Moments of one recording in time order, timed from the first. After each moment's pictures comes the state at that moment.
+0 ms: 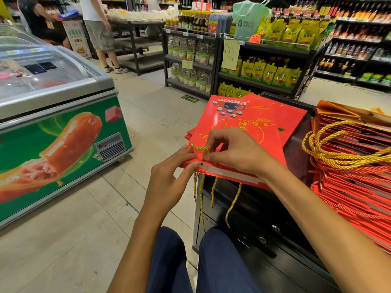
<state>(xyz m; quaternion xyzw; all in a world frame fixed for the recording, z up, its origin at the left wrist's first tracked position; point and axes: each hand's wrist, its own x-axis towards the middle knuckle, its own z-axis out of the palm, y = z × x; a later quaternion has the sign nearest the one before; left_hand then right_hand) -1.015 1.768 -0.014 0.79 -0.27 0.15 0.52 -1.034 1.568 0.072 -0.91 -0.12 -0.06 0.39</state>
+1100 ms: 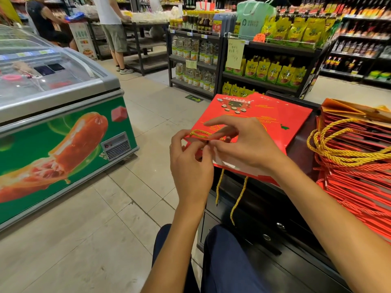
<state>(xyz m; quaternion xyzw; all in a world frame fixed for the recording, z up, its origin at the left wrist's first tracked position) -1.033 1.715 0.014 0.75 -0.11 0.26 0.59 -1.042 1.572 0.085 -0.90 -0.13 -0.17 0.37</state>
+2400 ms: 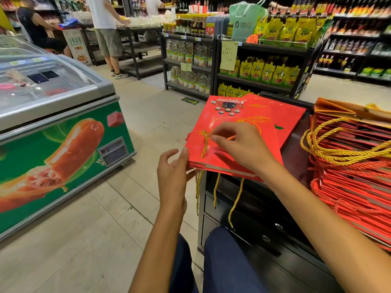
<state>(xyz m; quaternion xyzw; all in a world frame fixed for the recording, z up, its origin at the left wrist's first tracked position) -1.020 1.734 0.004 0.60 0.06 -0.03 0.80 -1.026 1.561 0.063 -0.90 -0.03 -0.20 0.37</state>
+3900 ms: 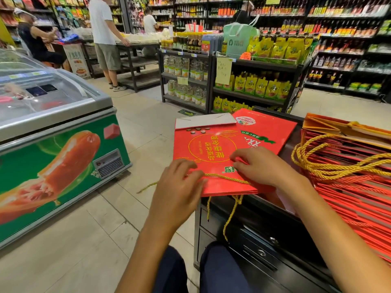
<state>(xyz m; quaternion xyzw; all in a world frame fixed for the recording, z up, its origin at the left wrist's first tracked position) -1.014 1.754 0.000 0.83 -0.38 0.31 0.25 -1.041 1.502 0.062 -0.99 0.03 -0.04 0.12</state>
